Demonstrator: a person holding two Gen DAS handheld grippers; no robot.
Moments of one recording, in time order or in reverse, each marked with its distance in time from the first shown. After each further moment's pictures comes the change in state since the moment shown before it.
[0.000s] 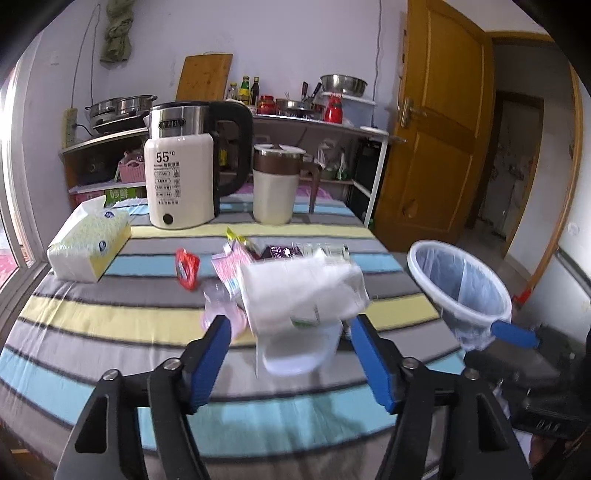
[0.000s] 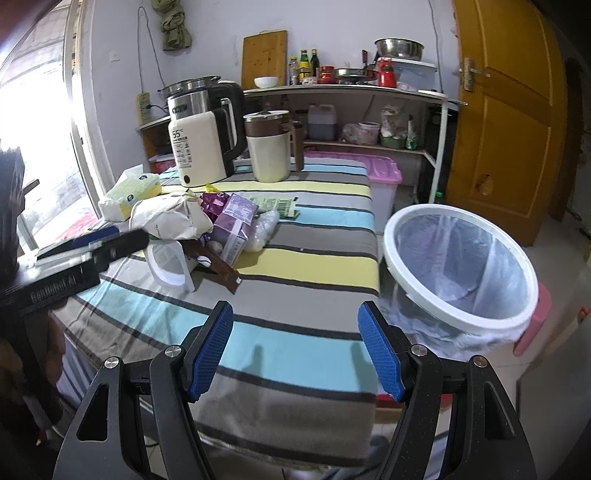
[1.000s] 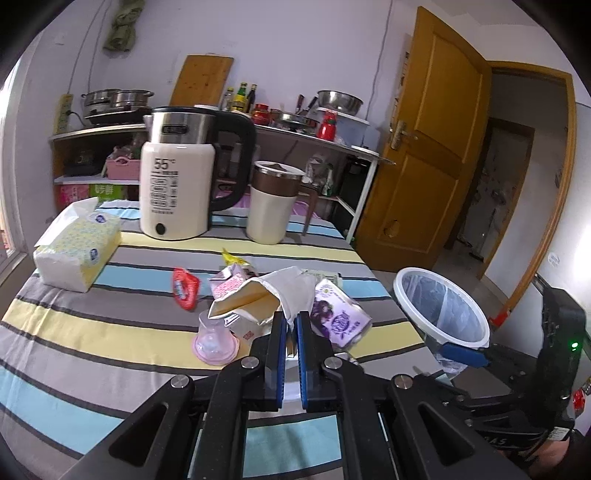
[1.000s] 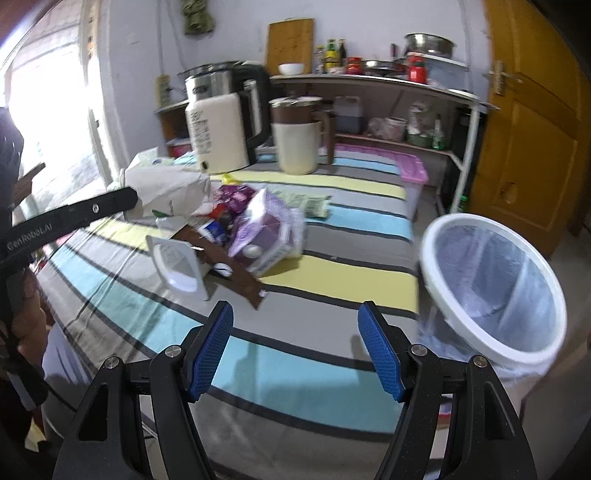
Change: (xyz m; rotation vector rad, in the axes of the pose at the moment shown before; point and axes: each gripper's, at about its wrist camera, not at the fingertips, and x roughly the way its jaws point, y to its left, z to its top) left arm -0.008 0.030 0.014 -0.069 -0.038 -0.099; right arm 0.037 0.020 0.015 -0.084 0.054 0.069
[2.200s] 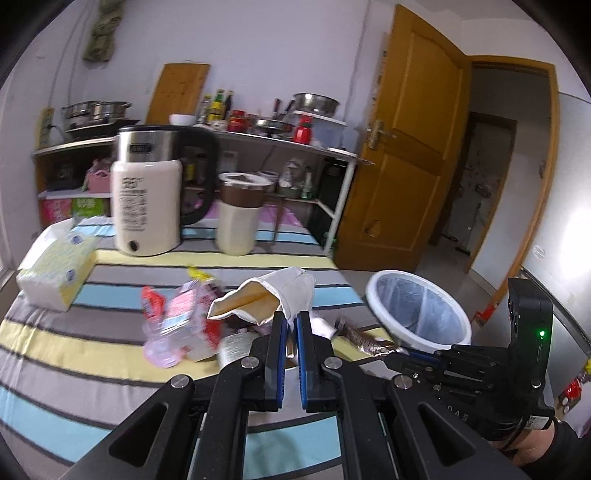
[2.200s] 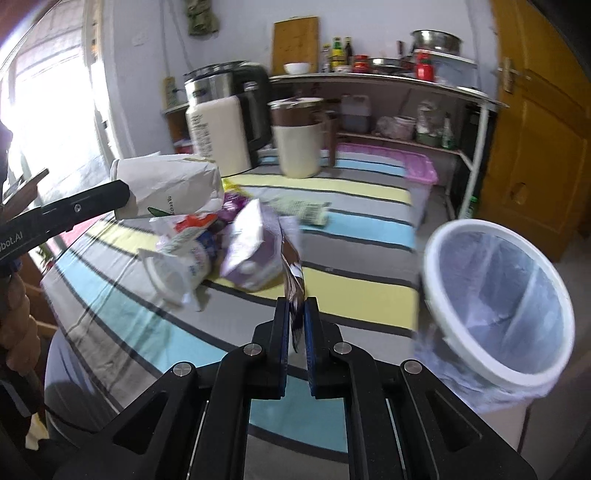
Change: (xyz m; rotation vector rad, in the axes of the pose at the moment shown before) left arm 0.004 -0.040 0.013 0.065 -0.003 -0.074; right arm 0.003 -0.026 0.010 0.027 -0.010 0.021
